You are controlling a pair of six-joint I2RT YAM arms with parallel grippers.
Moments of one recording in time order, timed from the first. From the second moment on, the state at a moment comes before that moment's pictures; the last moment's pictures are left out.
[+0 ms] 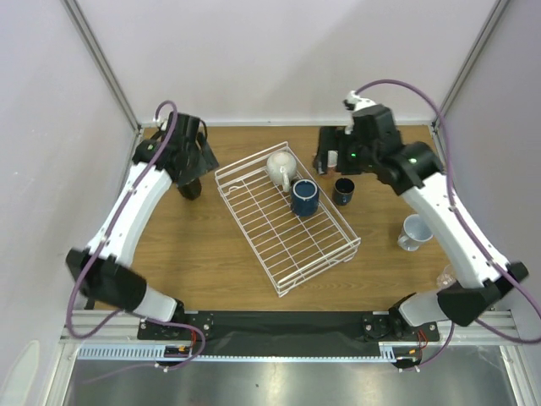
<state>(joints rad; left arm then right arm) -0.30 1.44 1.55 -1.02 -0.24 -0.68 0.58 1.43 1.74 -0.94 0.09 0.38</state>
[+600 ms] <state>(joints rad) -0.15 2.04 1.99 -1.01 -0.37 -0.60 0.32 1.33 1.72 -1.10 0.02 0.35</state>
